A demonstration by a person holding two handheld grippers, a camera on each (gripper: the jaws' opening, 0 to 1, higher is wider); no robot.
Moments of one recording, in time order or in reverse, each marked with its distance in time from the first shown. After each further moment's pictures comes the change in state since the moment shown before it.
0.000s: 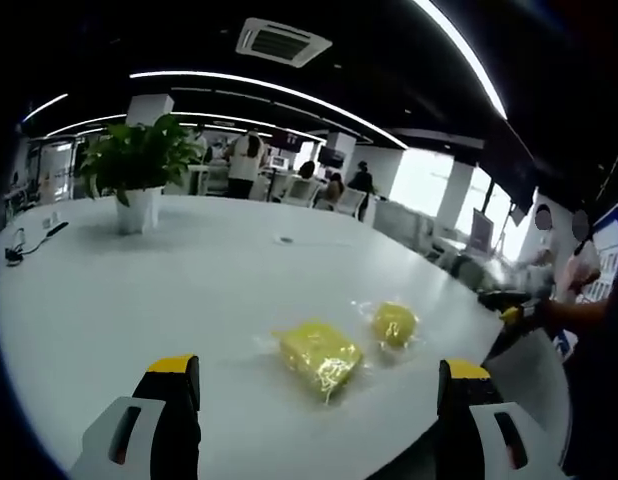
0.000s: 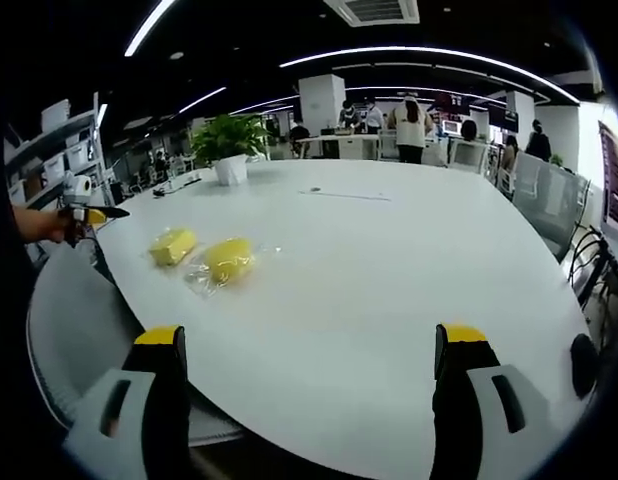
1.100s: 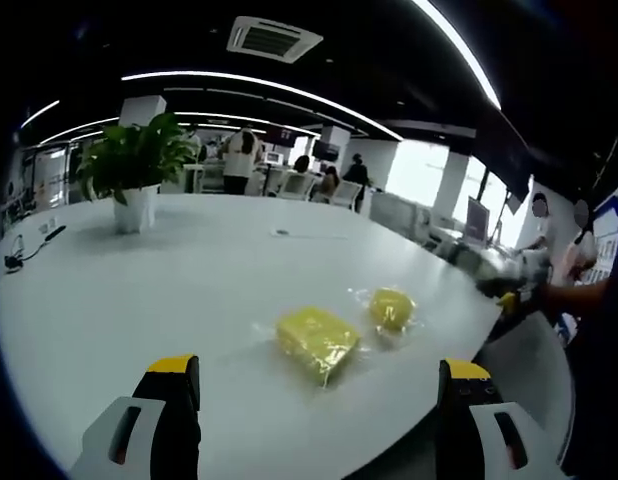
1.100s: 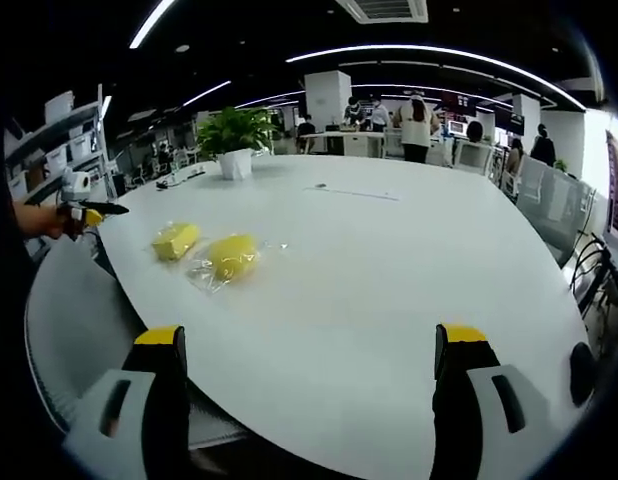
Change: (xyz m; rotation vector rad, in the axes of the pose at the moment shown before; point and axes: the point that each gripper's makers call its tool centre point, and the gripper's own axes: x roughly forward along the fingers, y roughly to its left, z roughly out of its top) left arm -0.003 0.005 -0.017 0.047 0.032 -0.011; right arm 0.004 0.005 0.002 -0.030 0.021 0.006
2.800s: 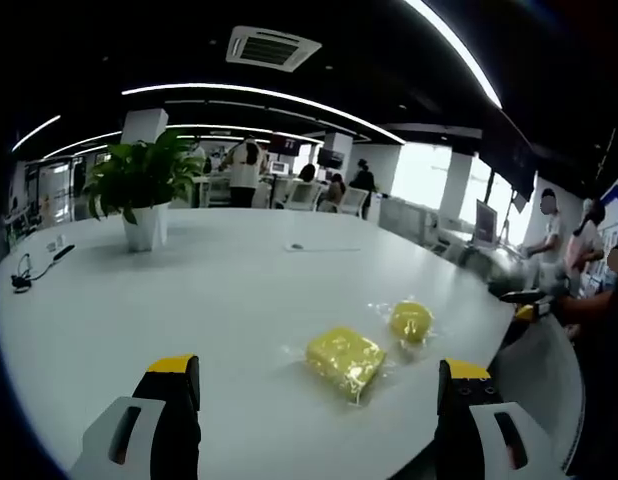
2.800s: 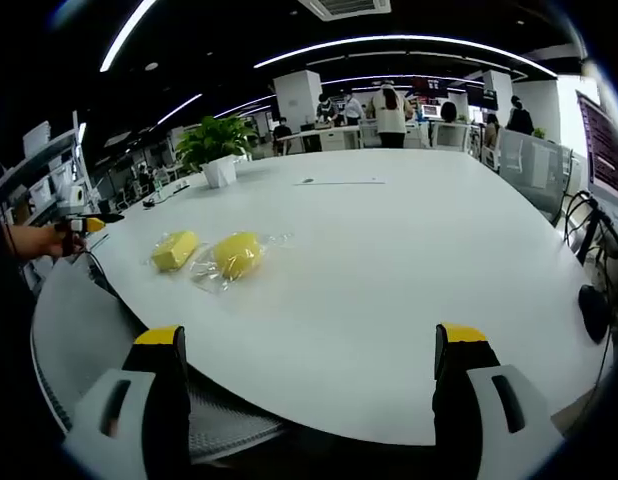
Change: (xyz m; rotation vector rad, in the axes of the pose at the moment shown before) left arm -0.006 0.031 0.022 0.043 -0.038 0.041; right arm -0.005 0.020 -0.017 0.128 -0.007 -0.047
